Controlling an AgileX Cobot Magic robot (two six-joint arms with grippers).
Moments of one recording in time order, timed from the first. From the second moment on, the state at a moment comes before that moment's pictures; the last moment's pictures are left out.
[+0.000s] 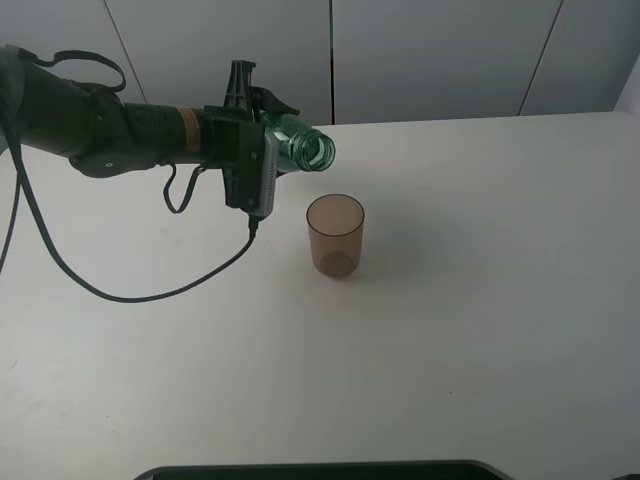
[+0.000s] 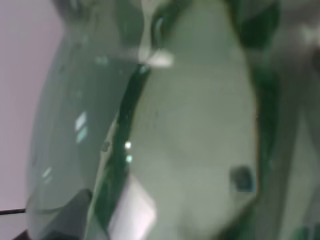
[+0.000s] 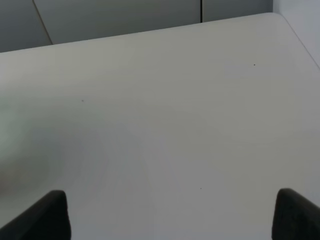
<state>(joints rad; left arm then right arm) -0.54 1.97 -1.00 0.82 -0.57 0.75 -0.03 0.00 -0.51 -0.01 1.11 0.11</state>
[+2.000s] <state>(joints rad) -0.54 1.97 -1.00 0.76 -0.51 0.97 -0.03 0.00 -0.51 -0.01 1.11 0.11</state>
